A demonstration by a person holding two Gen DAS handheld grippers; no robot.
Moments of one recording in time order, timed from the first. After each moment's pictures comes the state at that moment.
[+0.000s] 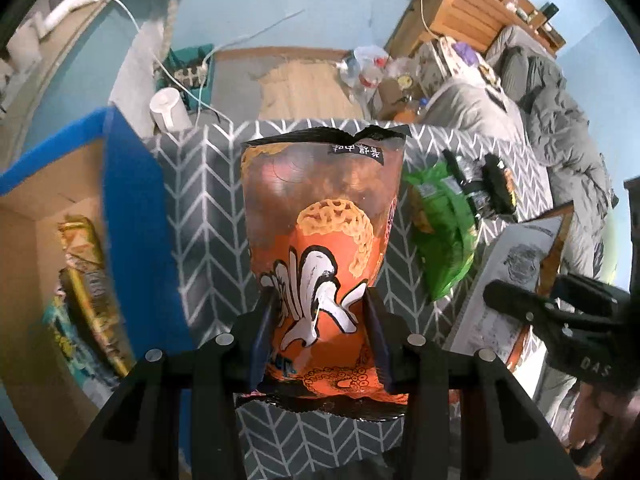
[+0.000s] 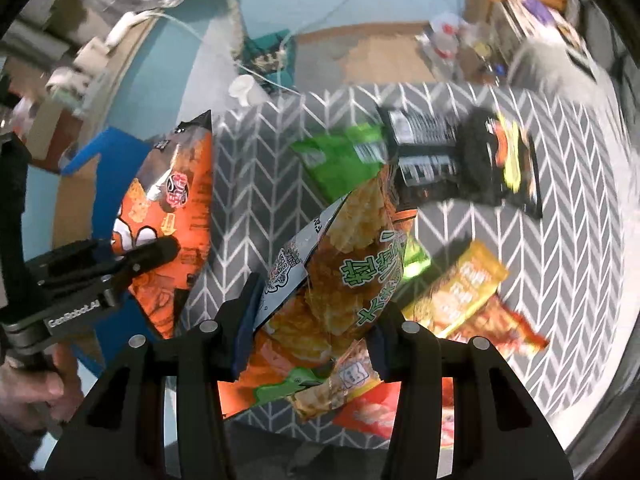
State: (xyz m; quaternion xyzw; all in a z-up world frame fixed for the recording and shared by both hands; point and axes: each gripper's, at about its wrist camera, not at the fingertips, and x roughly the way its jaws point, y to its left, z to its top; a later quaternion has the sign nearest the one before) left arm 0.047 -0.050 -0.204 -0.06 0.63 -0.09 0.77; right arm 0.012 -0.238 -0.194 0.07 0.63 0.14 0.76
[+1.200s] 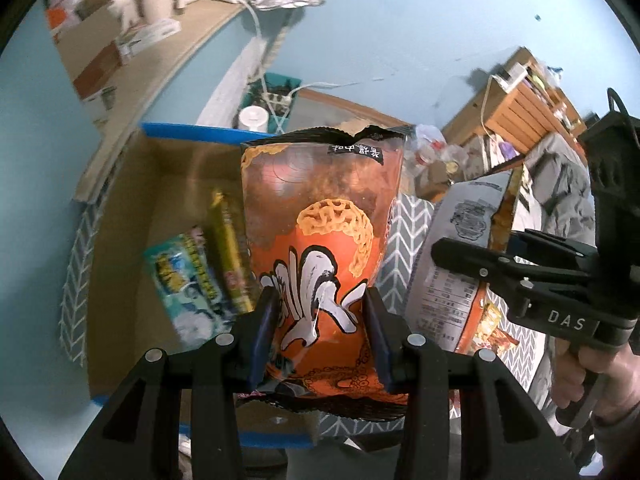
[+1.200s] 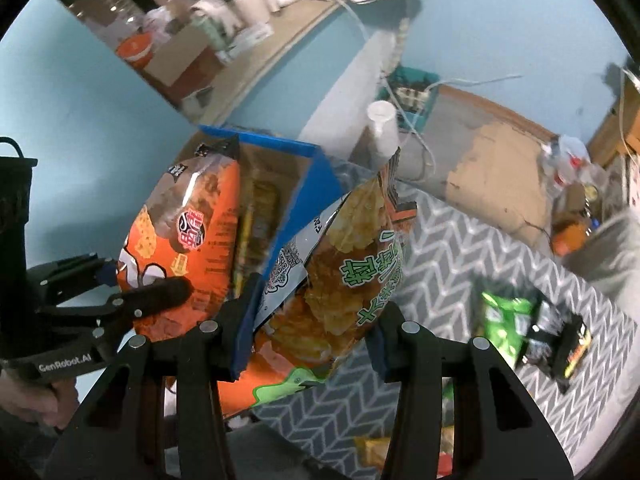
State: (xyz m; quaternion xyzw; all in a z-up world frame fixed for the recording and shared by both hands) left arm -0.026 0.068 -0.123 -0.17 0.56 0.03 0.81; right arm 0.043 -0.062 -0.127 -0.05 0.57 0.36 0.74
